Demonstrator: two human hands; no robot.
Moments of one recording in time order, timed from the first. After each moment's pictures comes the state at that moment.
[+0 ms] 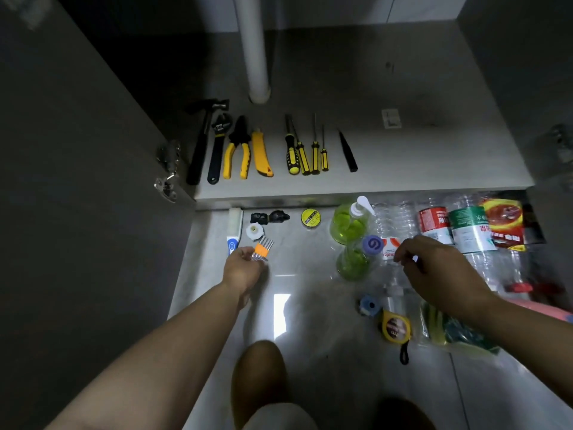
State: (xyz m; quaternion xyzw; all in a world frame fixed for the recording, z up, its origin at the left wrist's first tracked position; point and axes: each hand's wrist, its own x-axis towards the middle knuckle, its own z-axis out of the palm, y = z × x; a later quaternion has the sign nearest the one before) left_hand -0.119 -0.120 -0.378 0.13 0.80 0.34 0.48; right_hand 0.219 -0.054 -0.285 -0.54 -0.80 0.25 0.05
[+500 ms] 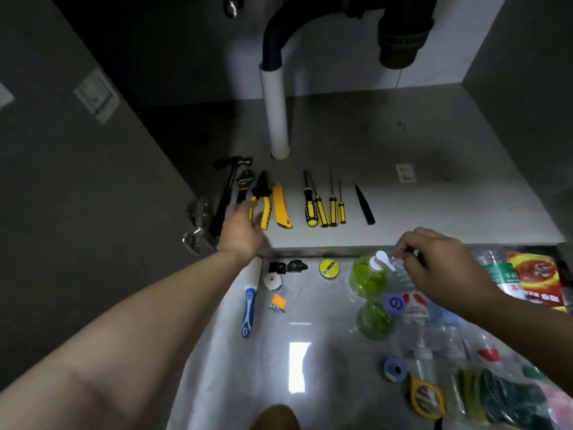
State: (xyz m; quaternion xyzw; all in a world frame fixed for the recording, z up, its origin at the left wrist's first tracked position) left_hand -0.181 -0.003 -0.275 0.48 0.81 0.26 0.21; right_hand 0.163 0.012 -0.230 -0.50 -0.82 0.22 0.15
